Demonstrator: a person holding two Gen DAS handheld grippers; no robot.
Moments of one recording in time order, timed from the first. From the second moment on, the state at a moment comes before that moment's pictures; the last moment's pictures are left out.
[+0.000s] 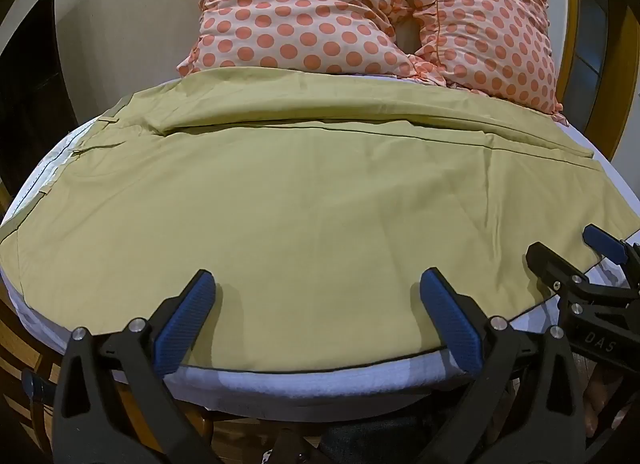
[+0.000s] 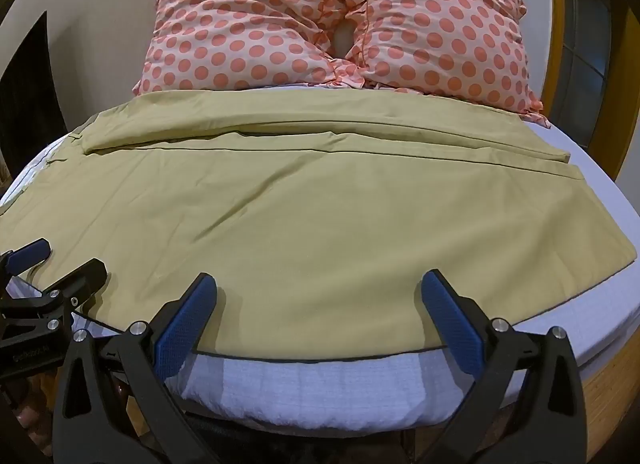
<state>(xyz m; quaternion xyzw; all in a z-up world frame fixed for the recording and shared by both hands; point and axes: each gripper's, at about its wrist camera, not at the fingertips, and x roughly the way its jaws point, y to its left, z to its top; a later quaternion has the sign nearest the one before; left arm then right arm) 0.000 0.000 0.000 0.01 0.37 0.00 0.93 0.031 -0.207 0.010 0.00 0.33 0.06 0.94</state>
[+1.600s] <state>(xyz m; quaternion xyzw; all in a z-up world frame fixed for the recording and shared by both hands) 0.000 0.000 0.000 0.01 0.37 0.00 0.93 0.030 -0.209 0.009 0.00 0.33 0.05 0.94</state>
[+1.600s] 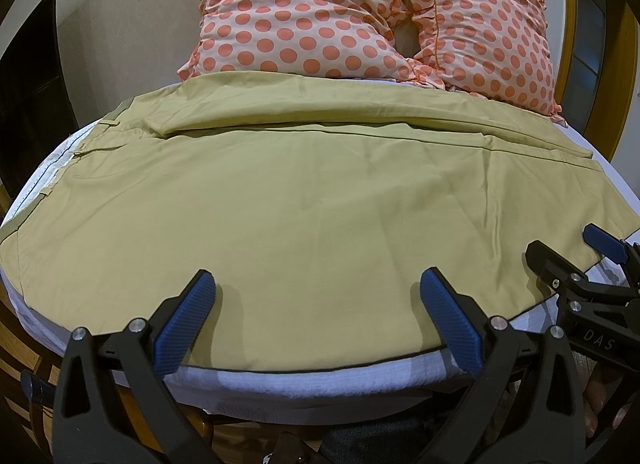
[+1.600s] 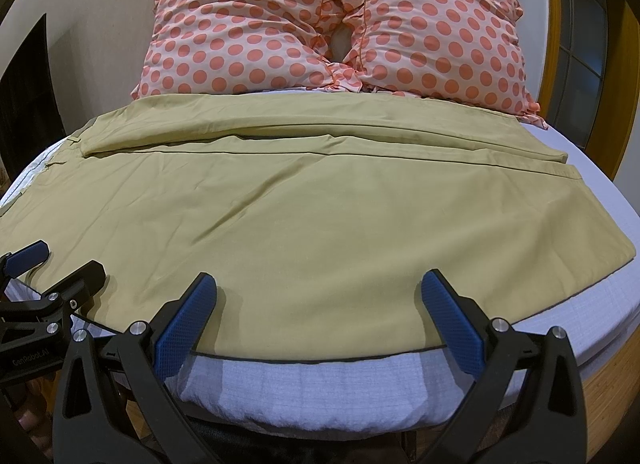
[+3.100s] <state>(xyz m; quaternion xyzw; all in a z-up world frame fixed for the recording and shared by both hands) 0.000 0.000 0.001 0.01 0.37 0.00 0.93 0.029 -0.206 0.007 0.00 0.32 0.06 0.94</state>
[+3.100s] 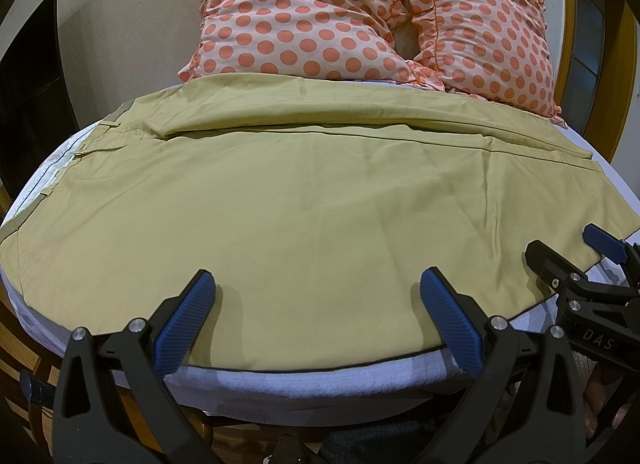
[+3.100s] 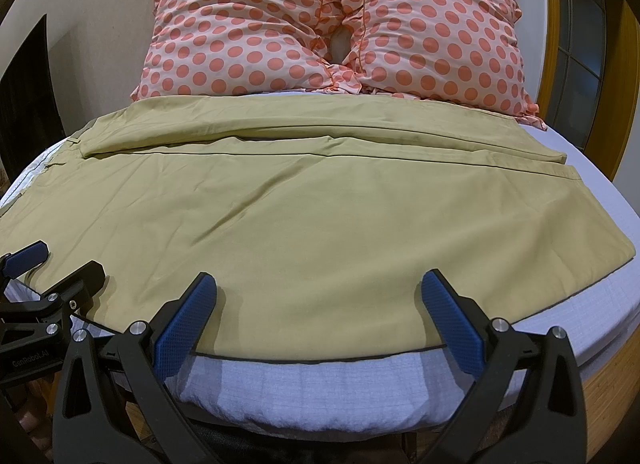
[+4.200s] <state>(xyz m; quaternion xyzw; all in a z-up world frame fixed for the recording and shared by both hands) 0.050 0.037 0.047 0.04 0.30 0.02 0.95 0.419 -0.432 0.028 0.20 0.44 -0.33 0.81</state>
